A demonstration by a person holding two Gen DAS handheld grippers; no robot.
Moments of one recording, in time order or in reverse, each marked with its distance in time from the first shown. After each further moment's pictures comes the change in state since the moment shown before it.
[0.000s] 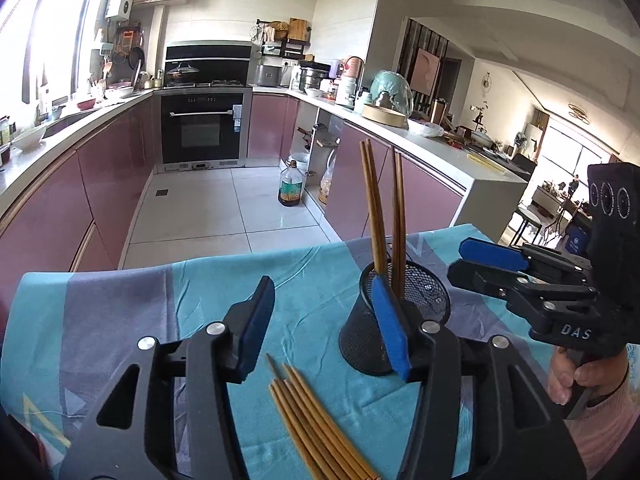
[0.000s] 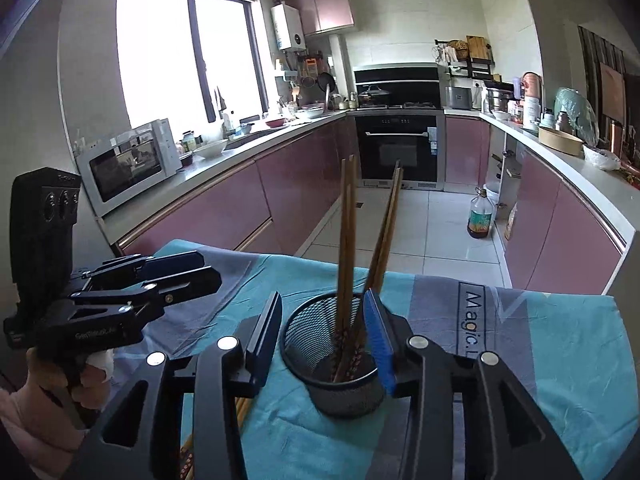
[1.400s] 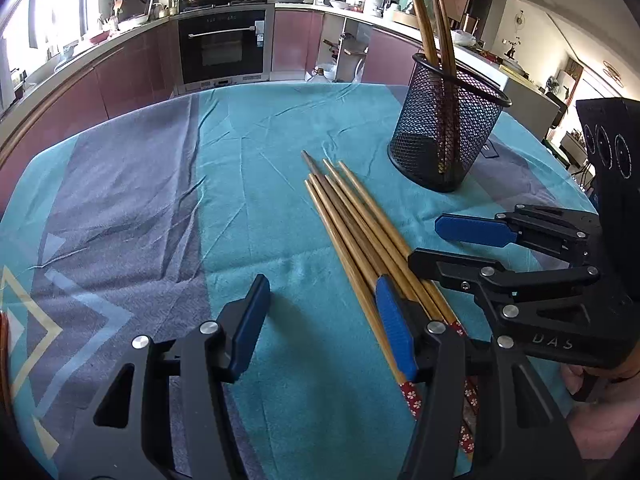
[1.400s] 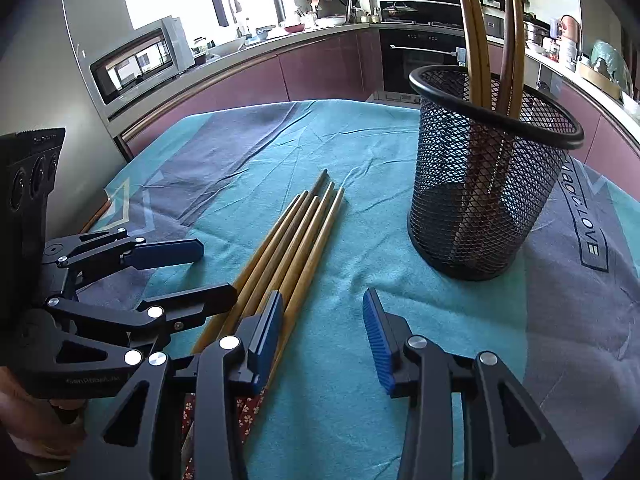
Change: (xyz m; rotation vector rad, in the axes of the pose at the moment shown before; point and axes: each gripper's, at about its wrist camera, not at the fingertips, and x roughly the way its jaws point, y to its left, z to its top) left arm 0.013 0.024 -0.144 -0.009 0.313 0.092; right arm 0.078 0.060 -0.102 -0.015 0.322 0.020
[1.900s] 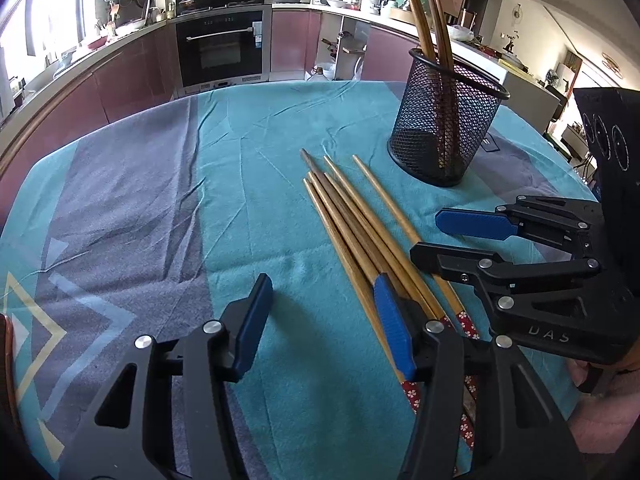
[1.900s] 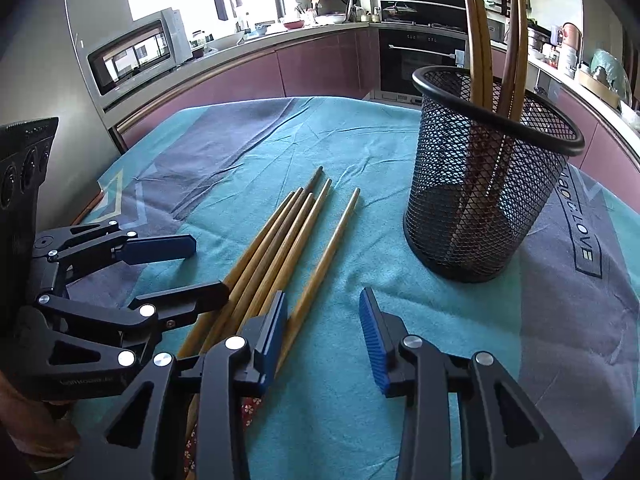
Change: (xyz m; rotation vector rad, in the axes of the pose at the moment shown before) left arm -0.001 0.000 -0.001 0.021 0.002 0.014; right arm 0.003 0.005 0.001 -0.028 0.010 -0.036
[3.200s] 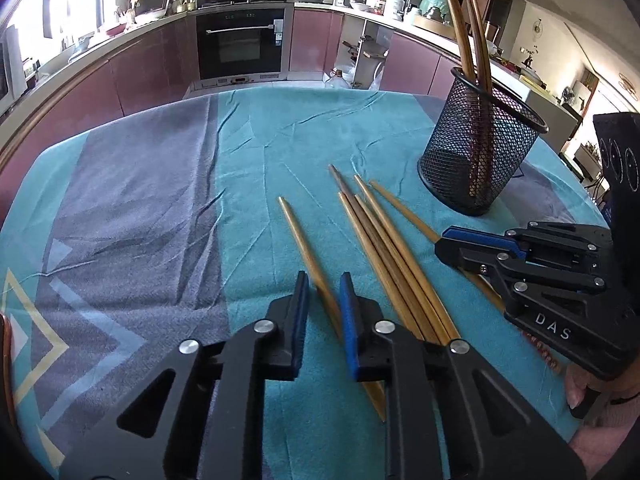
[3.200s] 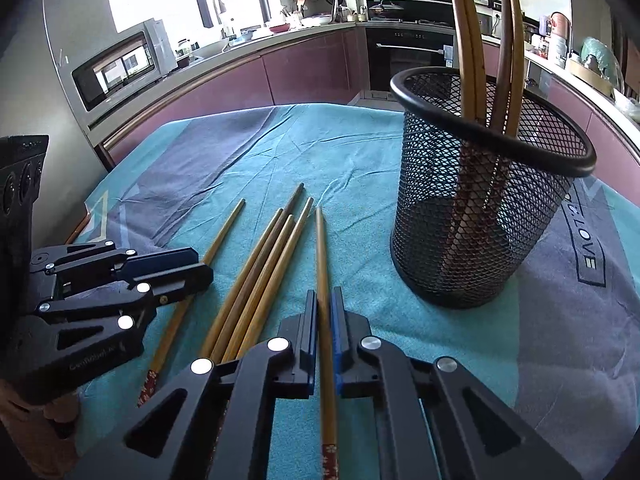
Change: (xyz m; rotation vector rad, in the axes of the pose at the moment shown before) left arm 0.014 0.016 0.014 -0.089 -0.005 0.022; right arm 0.010 -0.014 0.015 0.053 -0.009 -0.013
